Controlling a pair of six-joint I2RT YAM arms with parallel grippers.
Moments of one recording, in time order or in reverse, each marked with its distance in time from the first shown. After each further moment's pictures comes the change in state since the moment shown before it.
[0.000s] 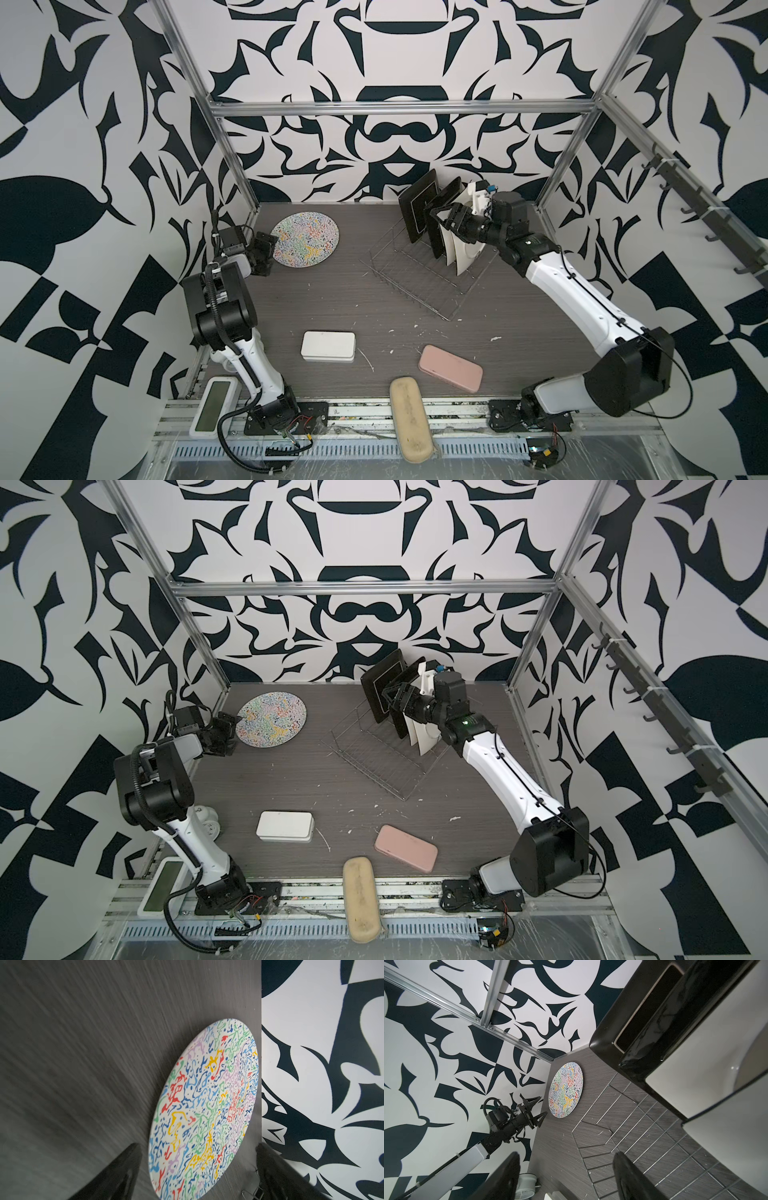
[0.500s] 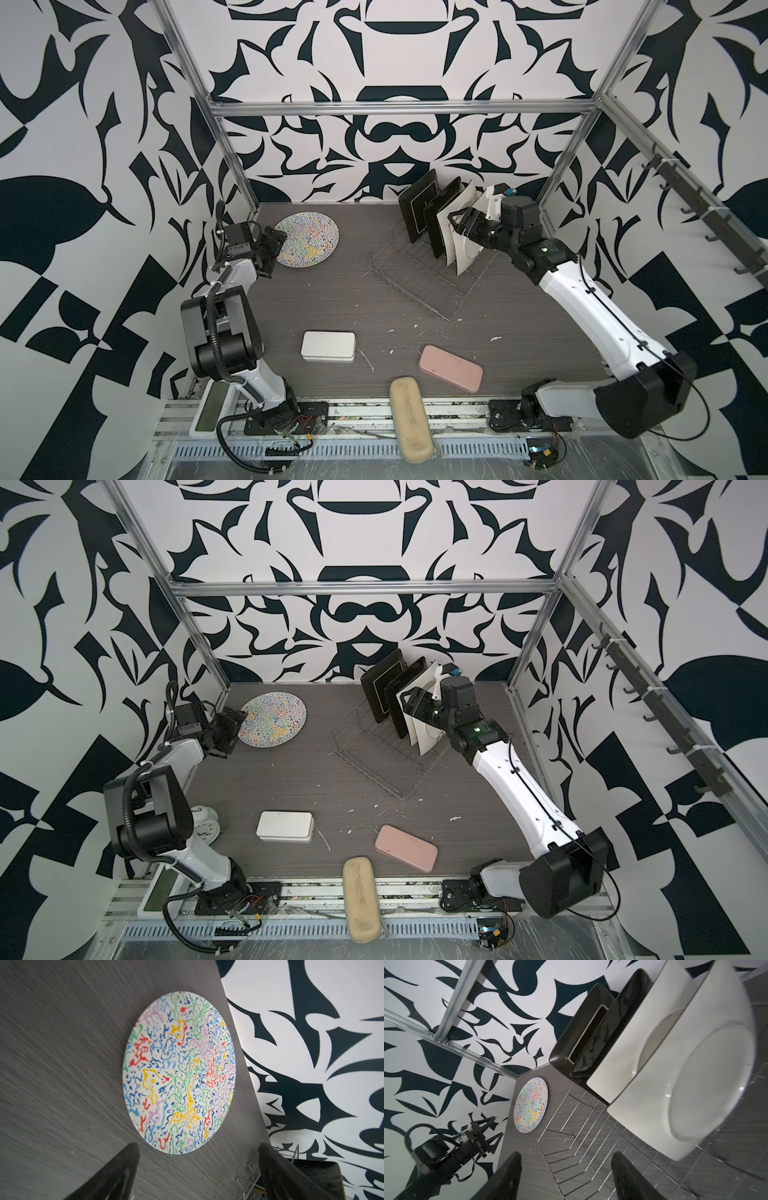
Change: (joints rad) left arm -0.093 -0.254 -0.103 -0.069 -0.053 0.120; right arm 0.004 -0.122 -0.006 -0.180 0.291 -0.092
